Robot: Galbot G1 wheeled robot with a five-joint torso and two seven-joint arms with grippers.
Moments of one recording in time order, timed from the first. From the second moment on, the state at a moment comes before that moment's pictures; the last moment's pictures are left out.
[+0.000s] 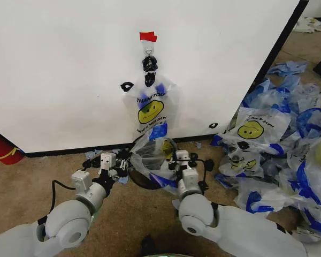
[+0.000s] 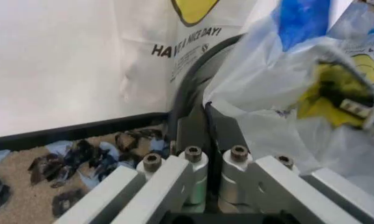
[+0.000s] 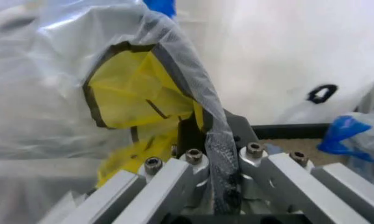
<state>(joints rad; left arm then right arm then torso) 1.07 -0.47 0.08 -2.24 -1.06 -0.05 -0.49 -0.66 0.93 -0.57 2.00 0.75 -0.12 1.04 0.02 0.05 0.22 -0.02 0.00</state>
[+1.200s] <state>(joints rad) 1.11 -0.50 0.07 -2.21 -1.01 -0.07 -0.50 -0.80 0.85 -0.40 2.06 0.74 -0.10 1.00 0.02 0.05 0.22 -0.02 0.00</state>
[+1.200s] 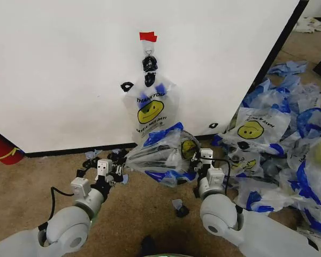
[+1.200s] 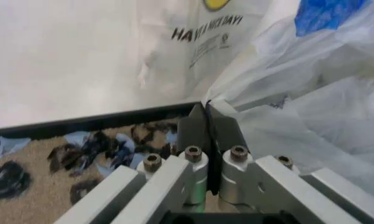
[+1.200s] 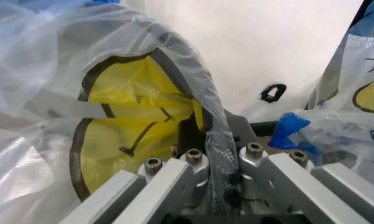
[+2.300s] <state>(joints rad) 1.18 -0.49 -0.06 -2.31 -0.98 -0.09 -0.48 -0.82 0.85 -0.39 2.07 0.73 -0.08 0.98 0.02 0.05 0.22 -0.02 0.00</state>
